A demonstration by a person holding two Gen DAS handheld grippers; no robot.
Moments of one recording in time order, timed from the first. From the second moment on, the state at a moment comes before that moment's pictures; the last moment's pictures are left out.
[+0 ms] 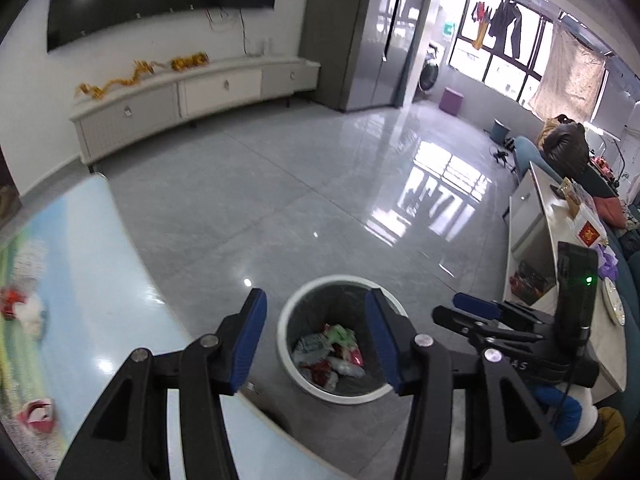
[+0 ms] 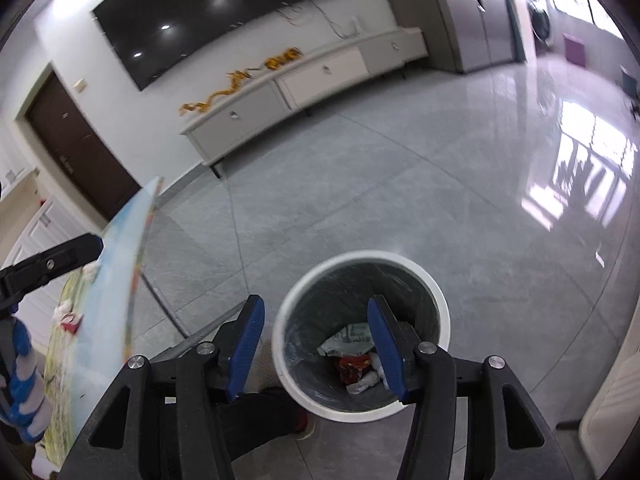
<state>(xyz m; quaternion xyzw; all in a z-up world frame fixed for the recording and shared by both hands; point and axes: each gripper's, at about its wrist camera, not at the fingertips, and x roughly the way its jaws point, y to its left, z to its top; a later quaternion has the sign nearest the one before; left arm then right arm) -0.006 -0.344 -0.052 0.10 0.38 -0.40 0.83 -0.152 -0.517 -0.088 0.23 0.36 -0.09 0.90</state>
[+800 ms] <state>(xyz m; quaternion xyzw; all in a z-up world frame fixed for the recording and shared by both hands) -0.062 -0.059 0.021 0.03 0.29 -0.23 0.93 -0.147 -0.337 0.036 0.06 0.30 0.06 0.95</state>
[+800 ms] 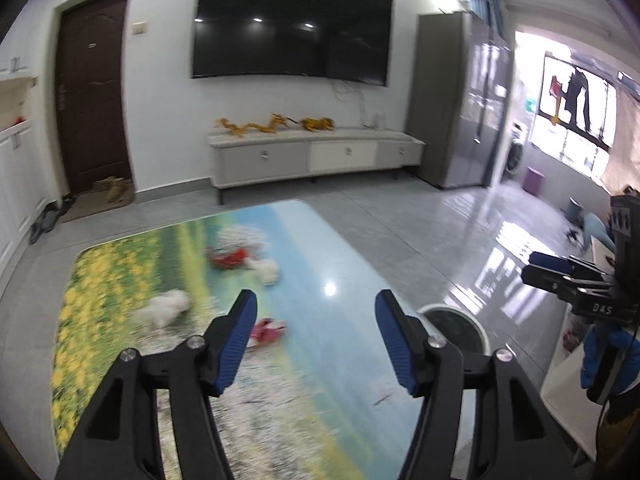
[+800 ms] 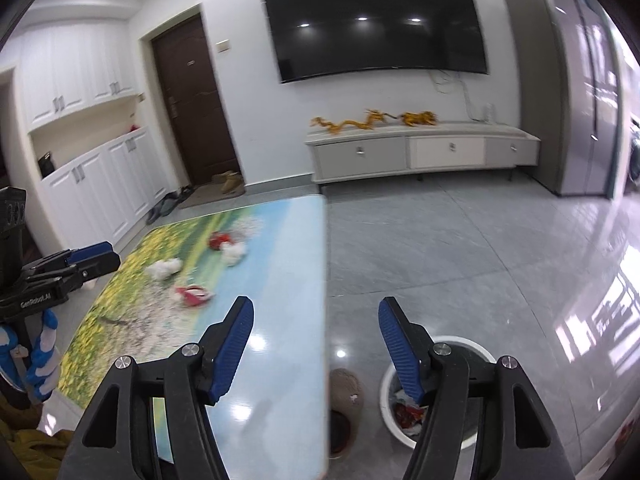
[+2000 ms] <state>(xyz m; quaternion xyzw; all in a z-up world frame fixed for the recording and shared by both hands) 0.021 0.108 -0.049 -0.02 0.33 -0.15 0.93 -0.035 -0.147 -0.014 -0.08 0.40 0.22 0.88</state>
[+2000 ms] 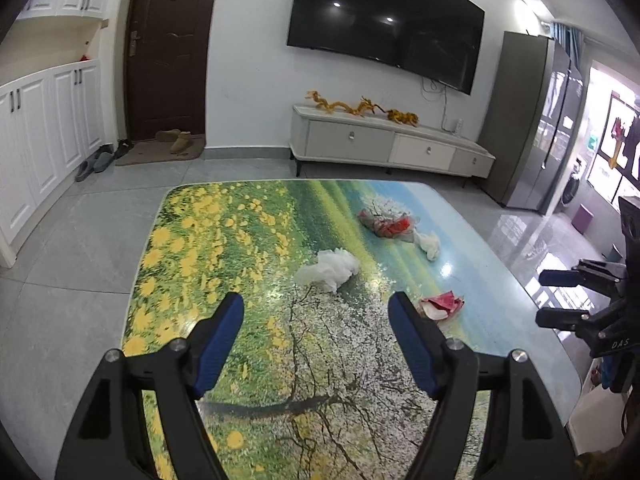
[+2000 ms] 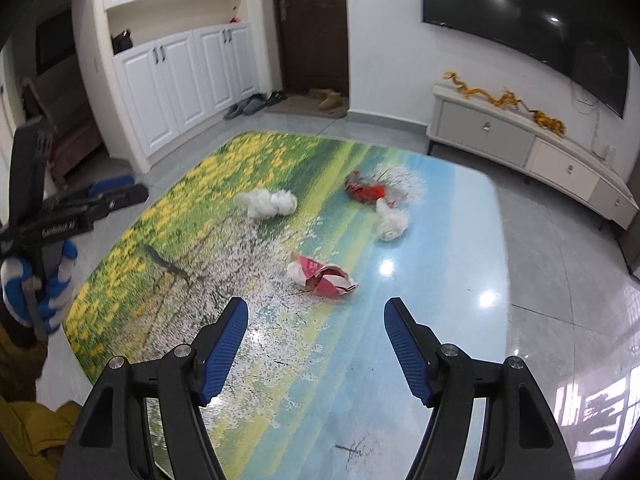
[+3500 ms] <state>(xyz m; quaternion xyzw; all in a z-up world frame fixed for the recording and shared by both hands) 0.092 0.057 -0.124 -0.01 0.43 -0.18 0.88 0.007 -0.125 -0.103 -0.12 0.45 0.30 0.83</state>
